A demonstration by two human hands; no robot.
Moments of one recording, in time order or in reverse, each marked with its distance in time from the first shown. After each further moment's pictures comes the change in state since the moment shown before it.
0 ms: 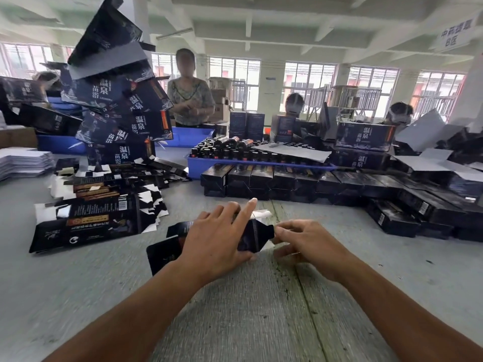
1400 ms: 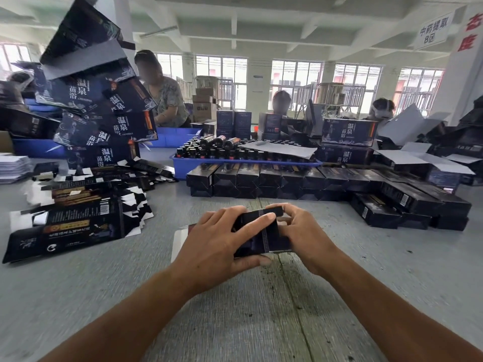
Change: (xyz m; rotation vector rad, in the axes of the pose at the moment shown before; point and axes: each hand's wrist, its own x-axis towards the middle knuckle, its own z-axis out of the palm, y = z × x) left_hand -0.004 0.022 -0.014 -0.171 0.135 0.250; right_hand -0.006 -0.007 0.000 0.148 0.080 -0.163
